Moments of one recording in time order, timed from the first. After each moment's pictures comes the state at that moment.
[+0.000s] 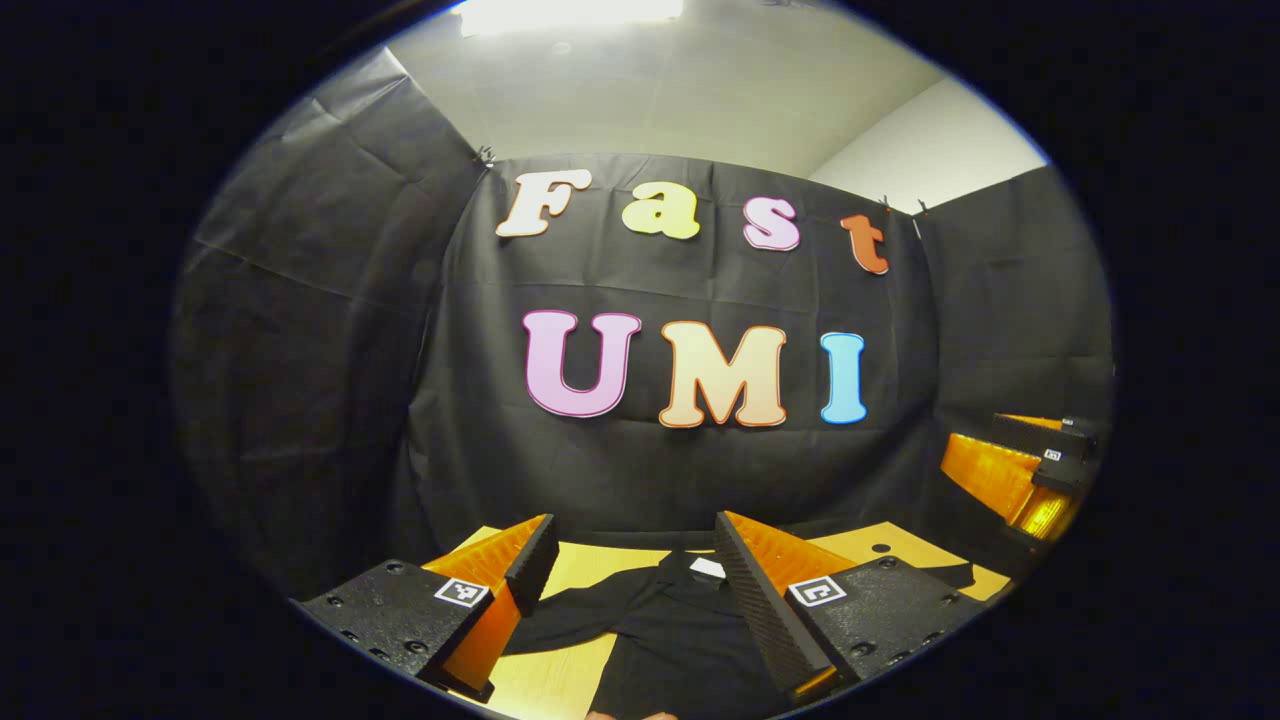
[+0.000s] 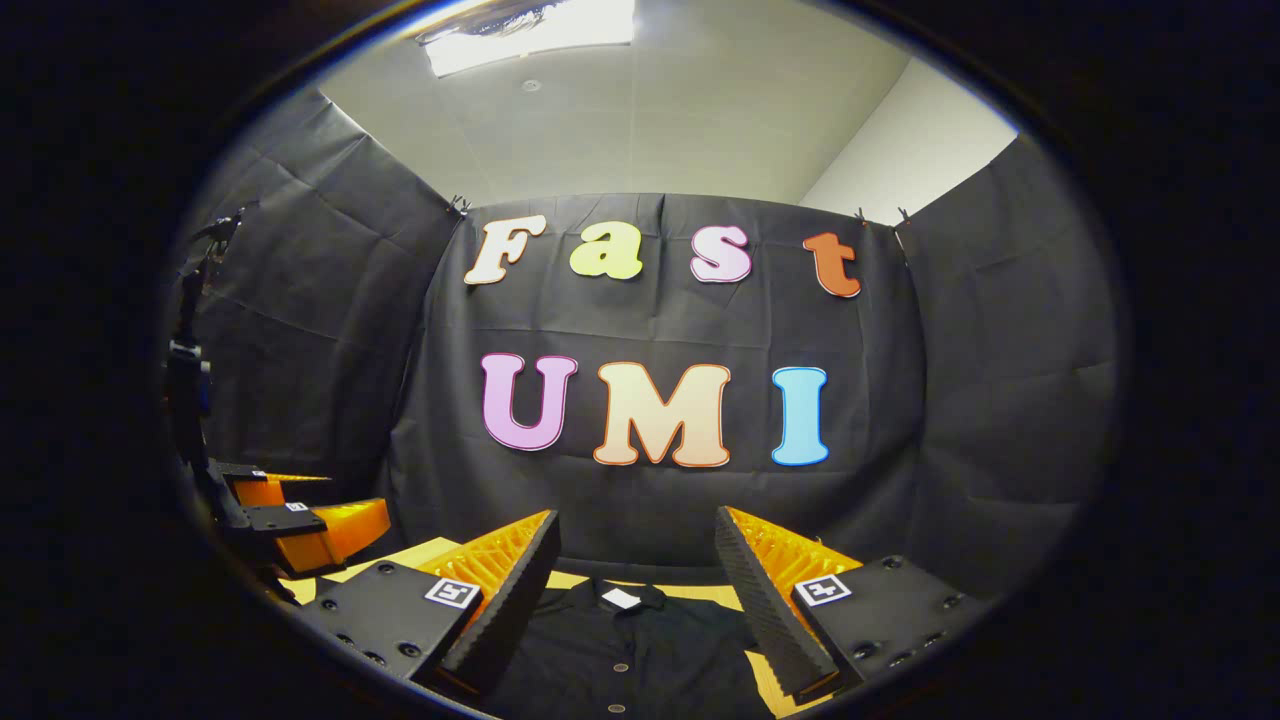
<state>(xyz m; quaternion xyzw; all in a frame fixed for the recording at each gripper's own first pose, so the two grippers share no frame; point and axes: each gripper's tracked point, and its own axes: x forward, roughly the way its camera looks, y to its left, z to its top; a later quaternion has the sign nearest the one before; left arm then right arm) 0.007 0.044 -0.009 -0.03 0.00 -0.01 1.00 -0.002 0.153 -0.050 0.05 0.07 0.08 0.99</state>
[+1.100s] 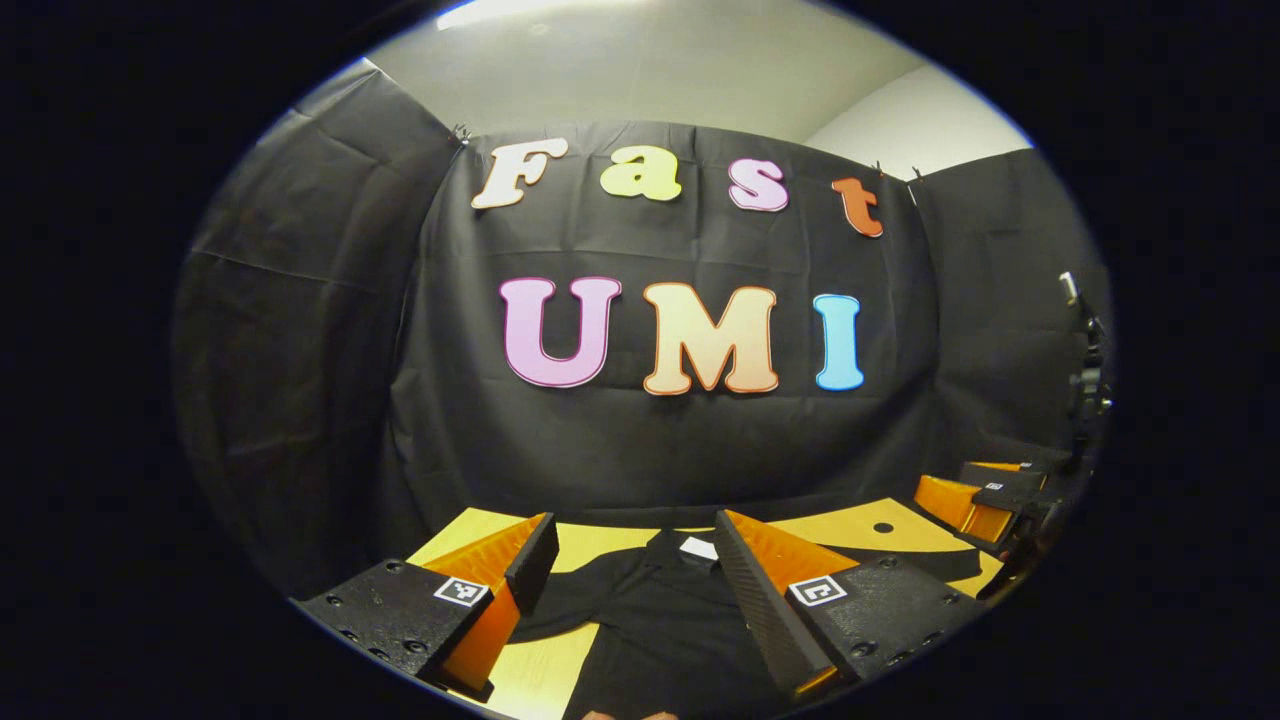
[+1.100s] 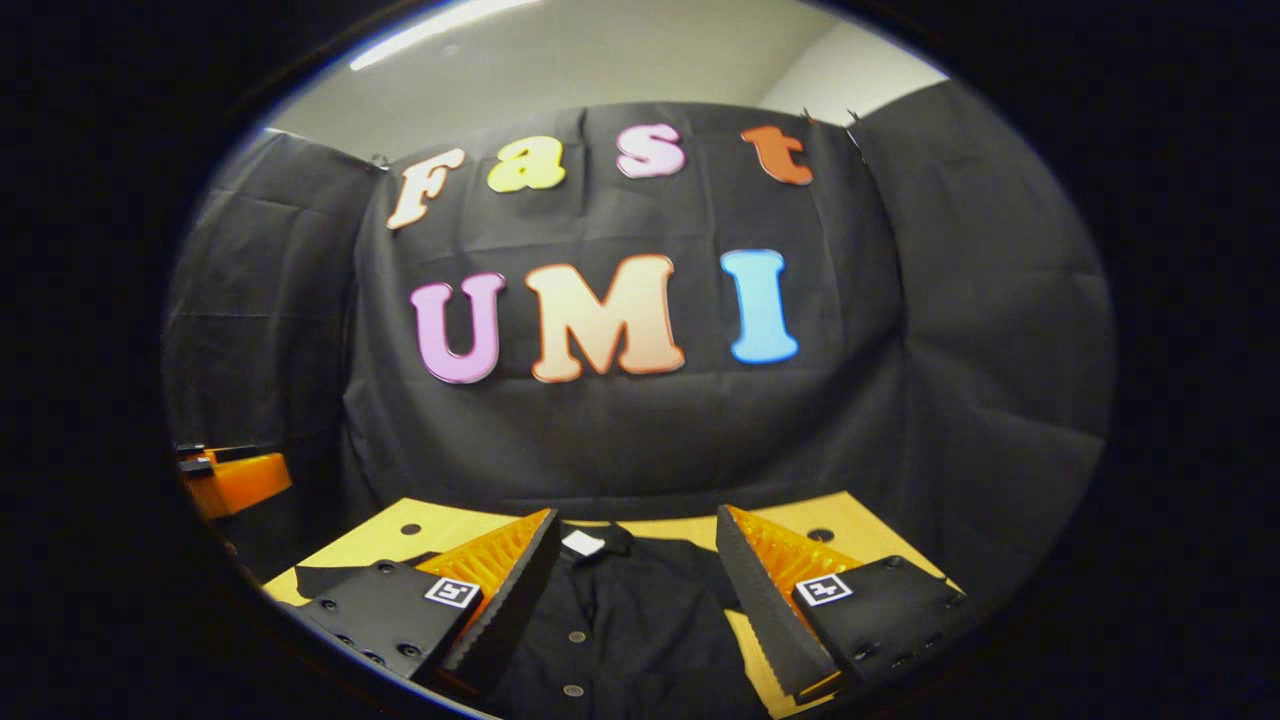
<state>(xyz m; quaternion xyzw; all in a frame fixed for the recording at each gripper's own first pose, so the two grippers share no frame) 0.034 0.004 -0.042 0.00 0.05 -0.02 1.00 0.062 0.061 -0.197 0.11 0.25 0.02 0.96</state>
